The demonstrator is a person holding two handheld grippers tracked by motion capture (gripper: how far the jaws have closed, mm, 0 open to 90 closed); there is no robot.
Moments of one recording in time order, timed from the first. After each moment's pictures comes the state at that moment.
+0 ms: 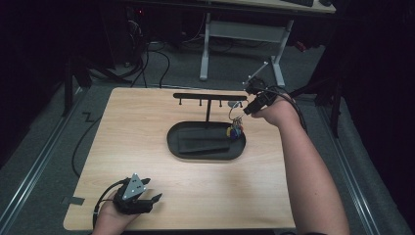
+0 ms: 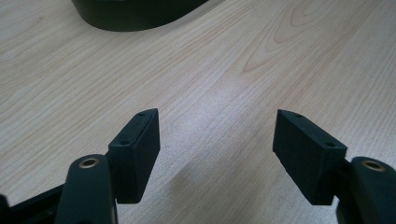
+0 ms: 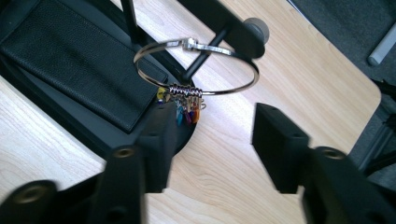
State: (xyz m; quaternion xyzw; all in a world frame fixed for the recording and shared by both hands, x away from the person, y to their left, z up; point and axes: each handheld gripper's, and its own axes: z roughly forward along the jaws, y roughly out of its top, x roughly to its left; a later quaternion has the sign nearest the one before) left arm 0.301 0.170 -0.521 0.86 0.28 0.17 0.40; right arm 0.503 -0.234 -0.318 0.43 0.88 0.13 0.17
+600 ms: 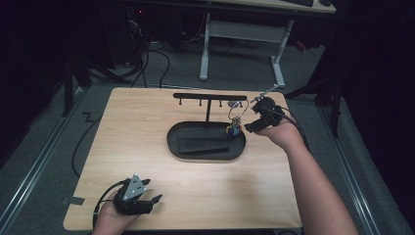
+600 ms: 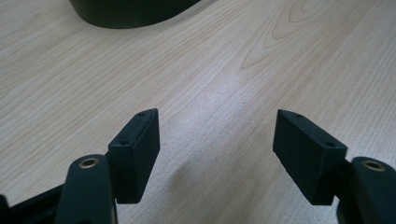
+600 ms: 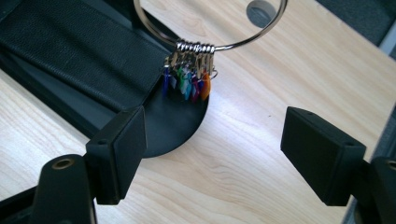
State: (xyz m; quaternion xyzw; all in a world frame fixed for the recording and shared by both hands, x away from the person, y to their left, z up) left arm 0.300 0.169 -0.522 0.86 0.28 0.17 0.39; right arm 0.466 -0.254 -0.360 0.45 0.86 0.18 0.19
